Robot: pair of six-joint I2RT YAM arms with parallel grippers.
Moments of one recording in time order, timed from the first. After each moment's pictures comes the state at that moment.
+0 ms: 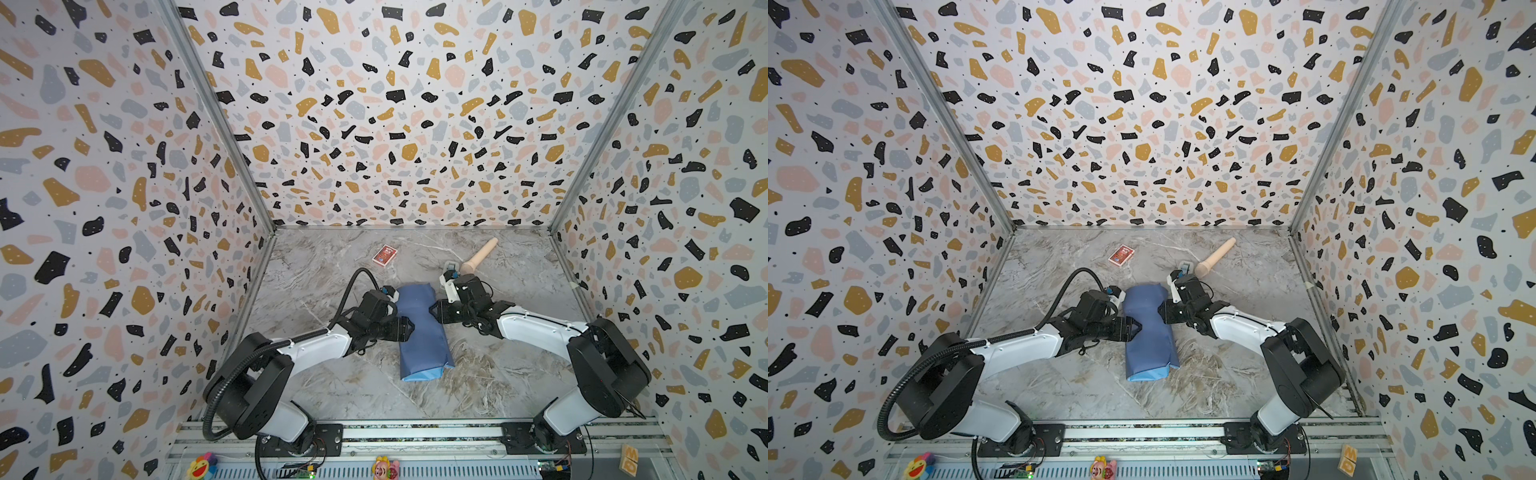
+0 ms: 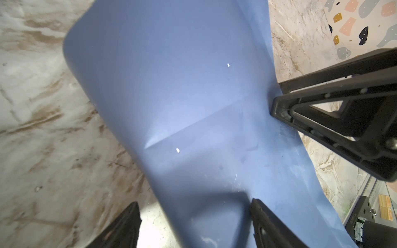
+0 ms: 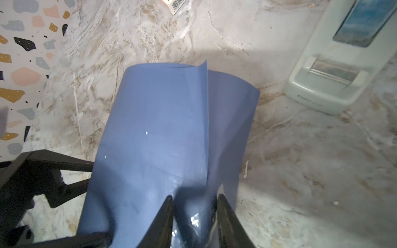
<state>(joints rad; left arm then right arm) -0.64 1.48 0.69 -0.03 0.22 -0.48 0.62 1.58 0.85 -0.04 -0.22 0.46</state>
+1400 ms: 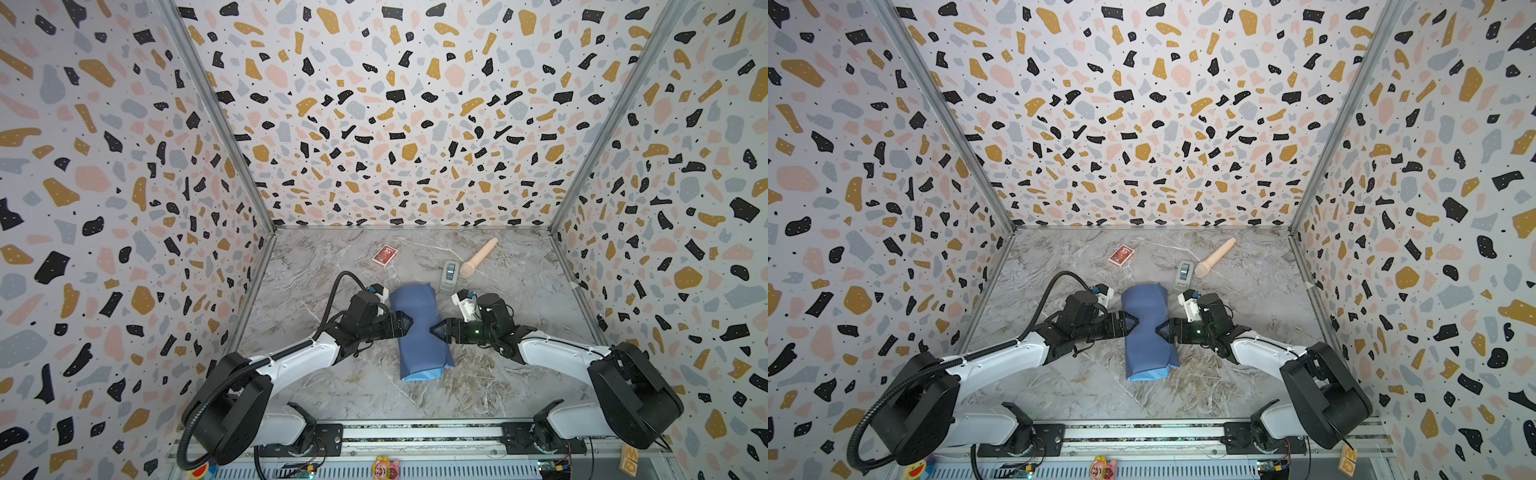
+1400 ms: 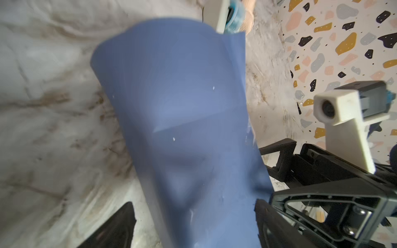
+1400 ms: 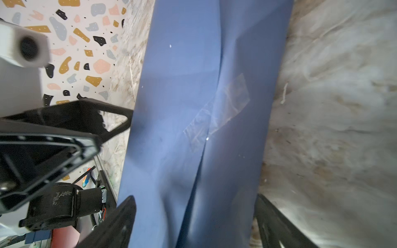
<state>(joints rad) -0.62 1.35 0.62 0.03 0.30 -0.70 0.55 1.39 0.54 0.17 -0.54 0.61</state>
